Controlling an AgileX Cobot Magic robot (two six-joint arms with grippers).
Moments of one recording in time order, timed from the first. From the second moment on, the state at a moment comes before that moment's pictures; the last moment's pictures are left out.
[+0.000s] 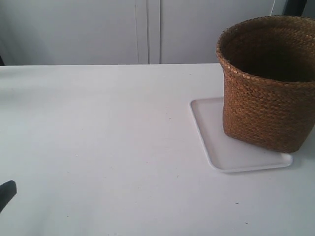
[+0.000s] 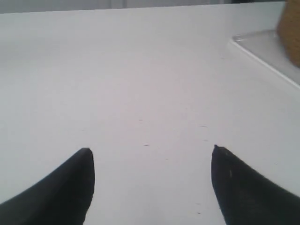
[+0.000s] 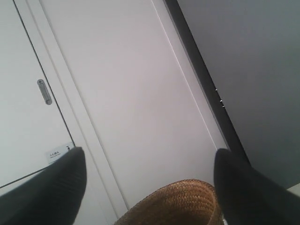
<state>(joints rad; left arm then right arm) -0.42 0.38 0.02 -0.34 -0.02 0.20 0.09 0.00 -0.56 -0.74 0.35 1.08</state>
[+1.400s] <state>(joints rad) 0.01 0.00 0.02 -0.34 0.42 0.21 0.09 0.00 -0.38 0.02 0.23 1.05</state>
